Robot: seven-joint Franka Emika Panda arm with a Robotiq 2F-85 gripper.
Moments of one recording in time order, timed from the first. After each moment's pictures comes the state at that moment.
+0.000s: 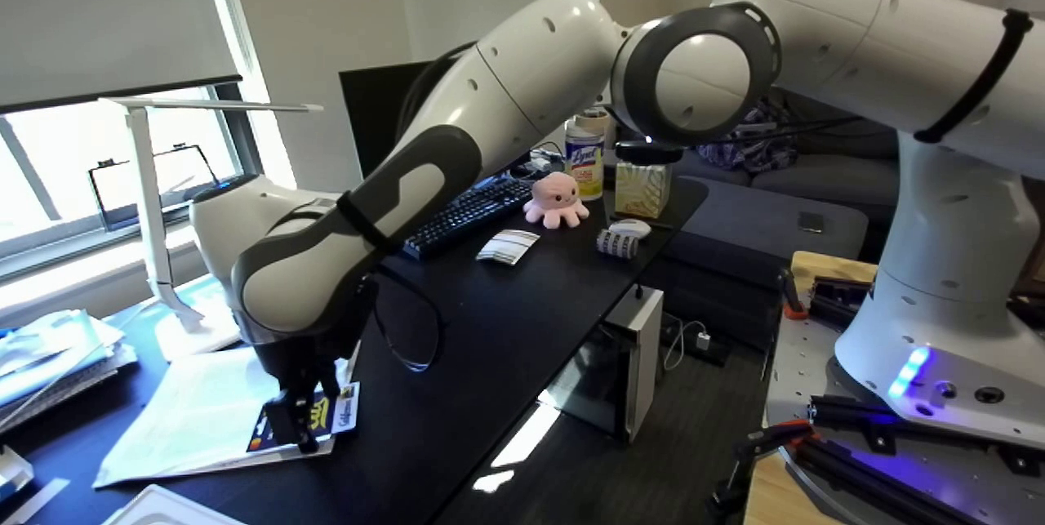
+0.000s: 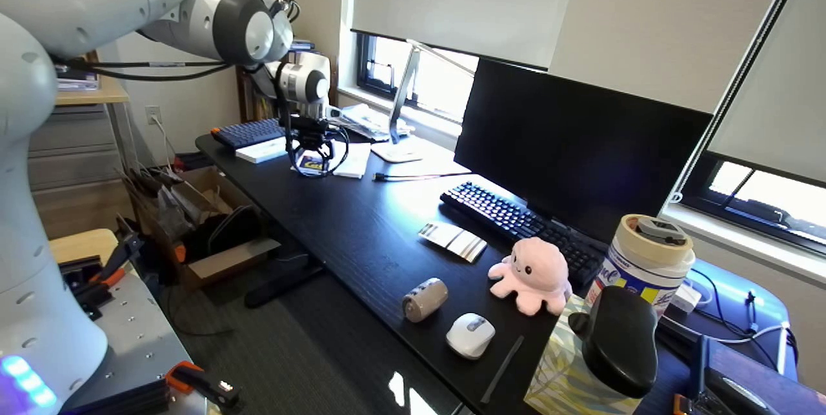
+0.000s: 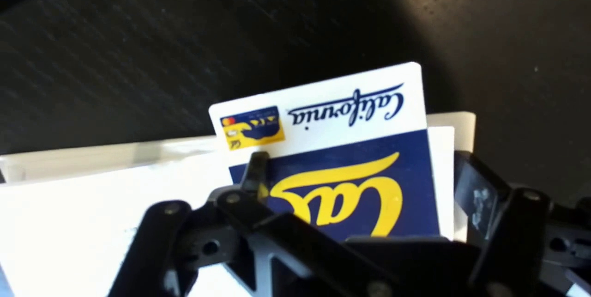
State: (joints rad) arm 0.49 1.20 0.13 -0.97 -0.13 2.11 0.01
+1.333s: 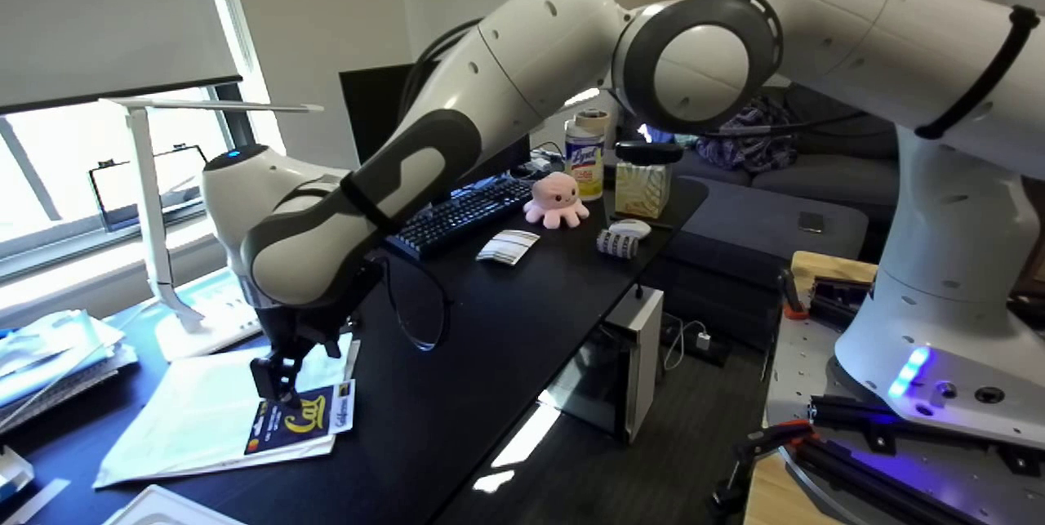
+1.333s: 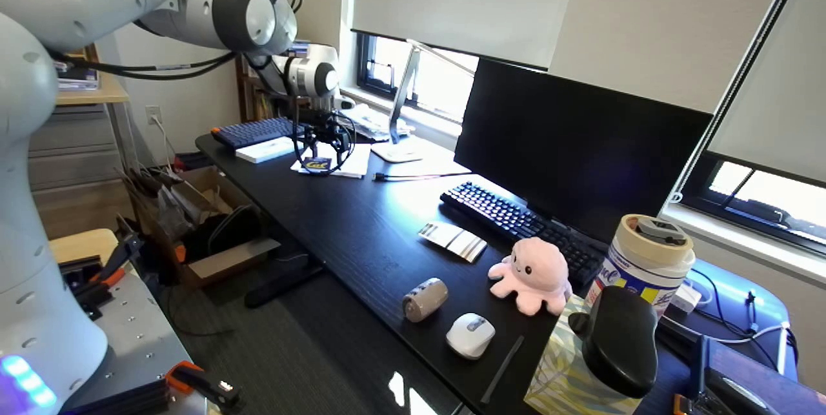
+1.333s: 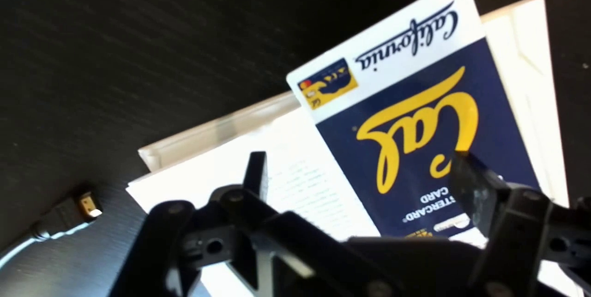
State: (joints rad) arm 0.49 1.15 0.04 -1.00 -0.13 2.19 0.29
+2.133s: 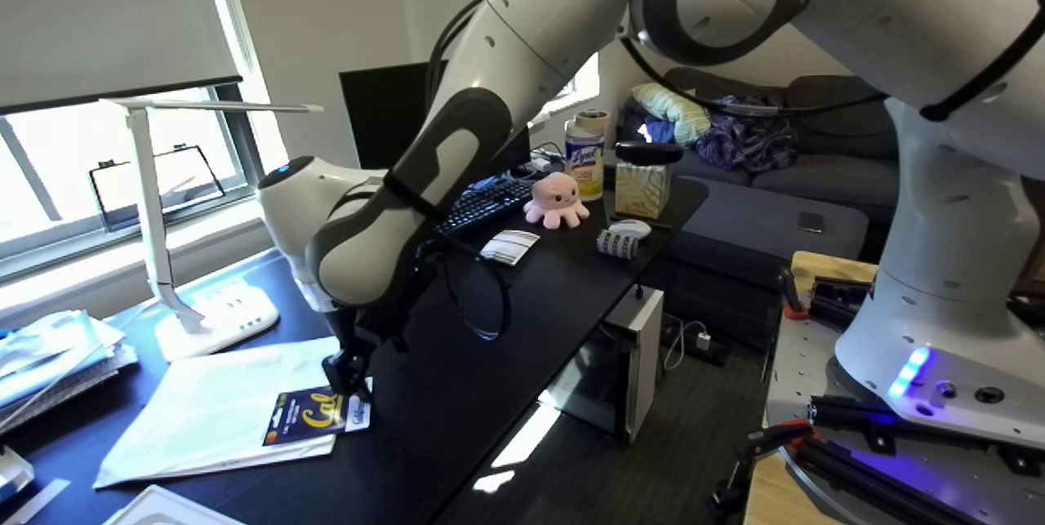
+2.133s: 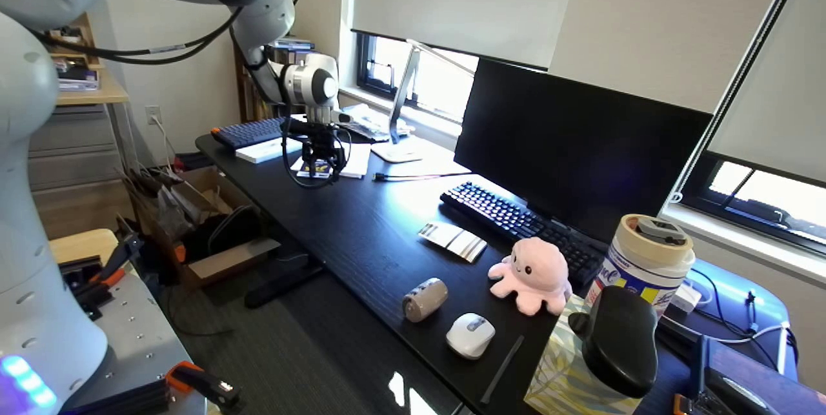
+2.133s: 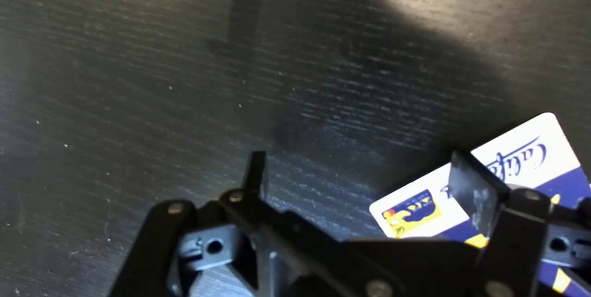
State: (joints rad) arm 0.50 0.97 -0.01 -1.38 -0.13 2.24 0.41
